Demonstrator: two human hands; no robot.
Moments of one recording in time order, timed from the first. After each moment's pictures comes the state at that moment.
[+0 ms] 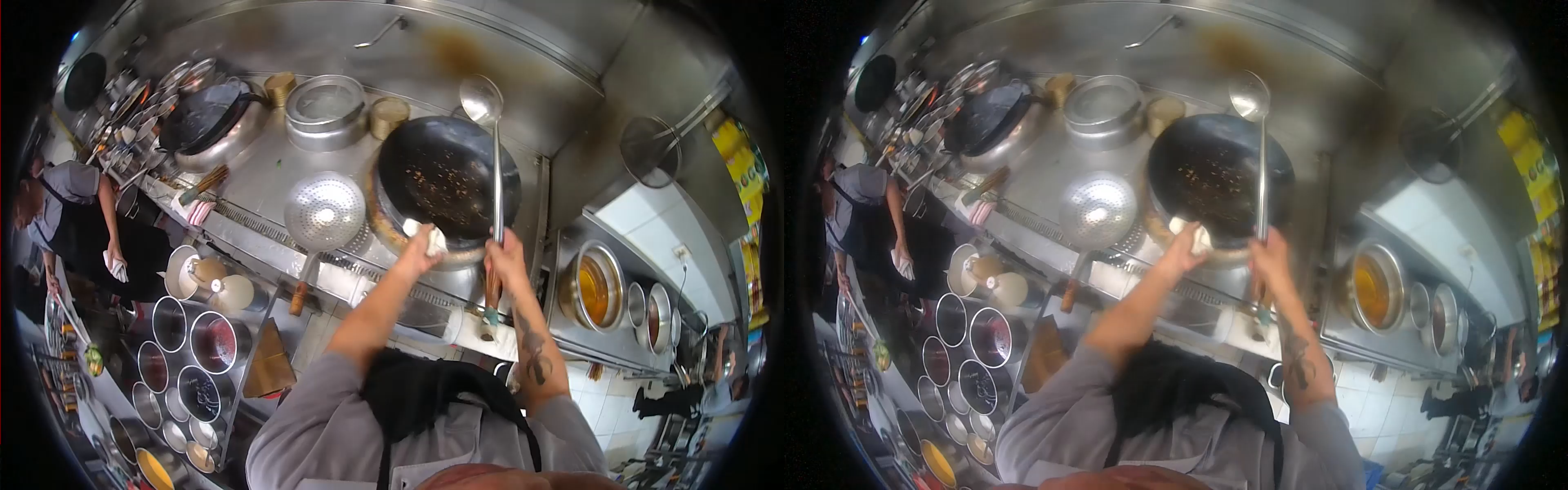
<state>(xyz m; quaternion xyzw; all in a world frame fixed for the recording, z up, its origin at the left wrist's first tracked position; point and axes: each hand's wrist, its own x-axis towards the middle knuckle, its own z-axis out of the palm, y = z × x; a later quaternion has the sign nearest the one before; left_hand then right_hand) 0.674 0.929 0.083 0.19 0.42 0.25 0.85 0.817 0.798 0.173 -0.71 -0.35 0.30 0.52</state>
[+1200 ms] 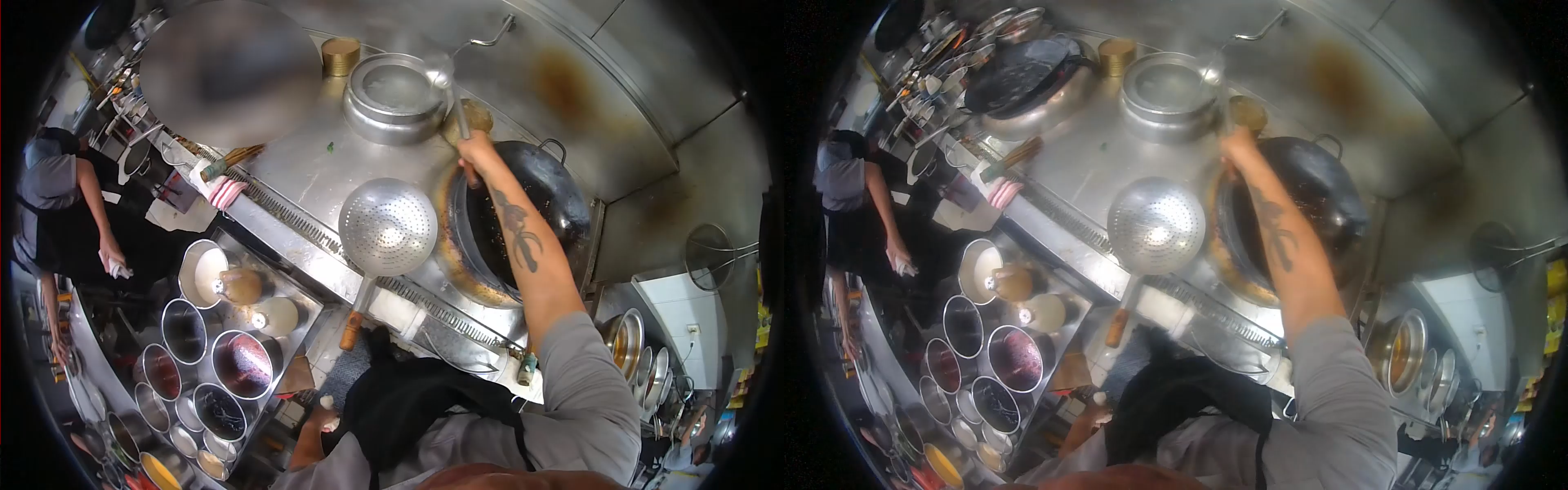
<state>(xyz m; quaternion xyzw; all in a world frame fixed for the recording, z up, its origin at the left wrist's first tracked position) 0.200 0.684 -0.140 0.26 0.70 -0.06 0.66 0.719 1.236 0.153 -0.73 -0.48 0.33 0.34</state>
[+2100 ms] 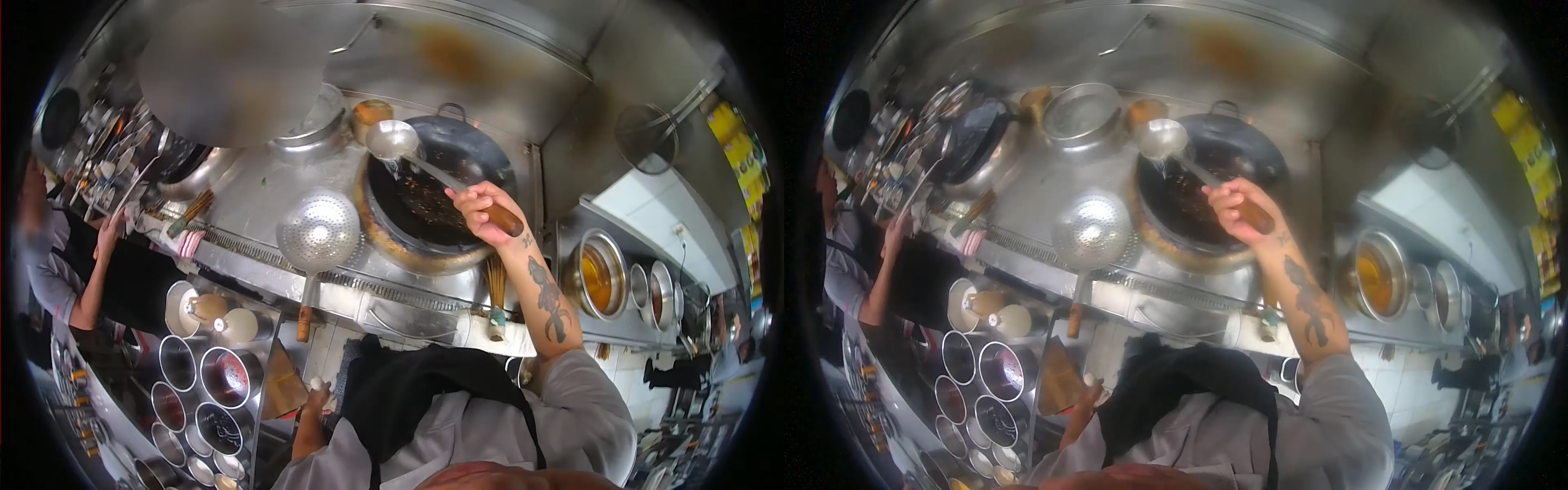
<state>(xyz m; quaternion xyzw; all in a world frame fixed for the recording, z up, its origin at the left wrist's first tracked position) 0.250 0.744 -0.151 0.33 0.72 0.00 0.61 0.805 0.899 0.271 -0.13 0.04 0.82 0.56</state>
